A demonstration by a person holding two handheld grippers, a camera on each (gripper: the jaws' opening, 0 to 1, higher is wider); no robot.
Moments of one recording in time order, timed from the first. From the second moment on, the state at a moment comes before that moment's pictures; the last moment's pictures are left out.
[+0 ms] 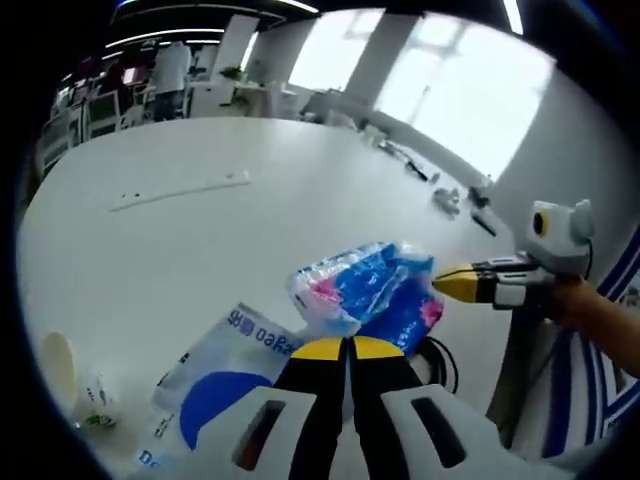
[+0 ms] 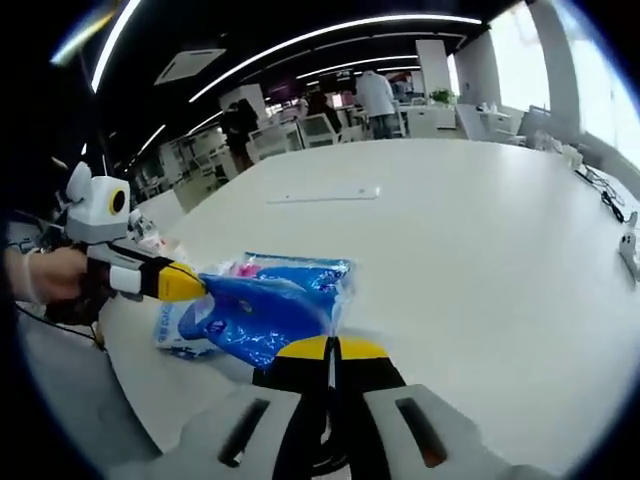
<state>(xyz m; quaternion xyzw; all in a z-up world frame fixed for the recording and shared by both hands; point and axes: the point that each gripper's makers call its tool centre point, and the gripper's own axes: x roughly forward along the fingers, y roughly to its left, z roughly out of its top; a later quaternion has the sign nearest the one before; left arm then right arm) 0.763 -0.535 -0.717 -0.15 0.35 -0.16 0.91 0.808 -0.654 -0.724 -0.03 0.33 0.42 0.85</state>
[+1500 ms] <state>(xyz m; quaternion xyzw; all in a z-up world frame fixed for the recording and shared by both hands) 0.799 -0.564 -0.753 -0.16 0.35 -0.18 0.90 0.848 -0.687 -0.756 -0.04 0.35 0.39 0.85</state>
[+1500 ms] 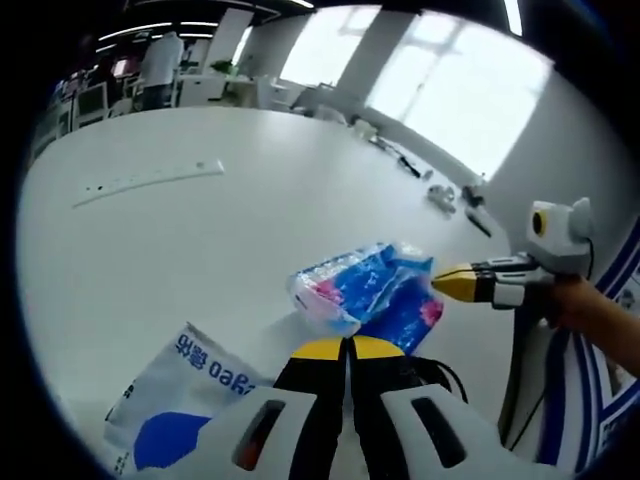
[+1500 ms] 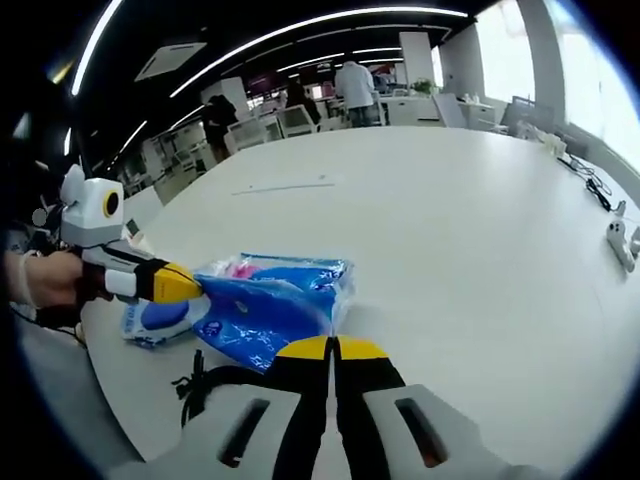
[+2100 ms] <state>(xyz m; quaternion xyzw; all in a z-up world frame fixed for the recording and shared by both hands) 0.798 -0.558 -0.768 -0.17 0.36 -0.16 0.90 0.847 -0.678 -0.768 -0.04 0.36 0.39 0.85</state>
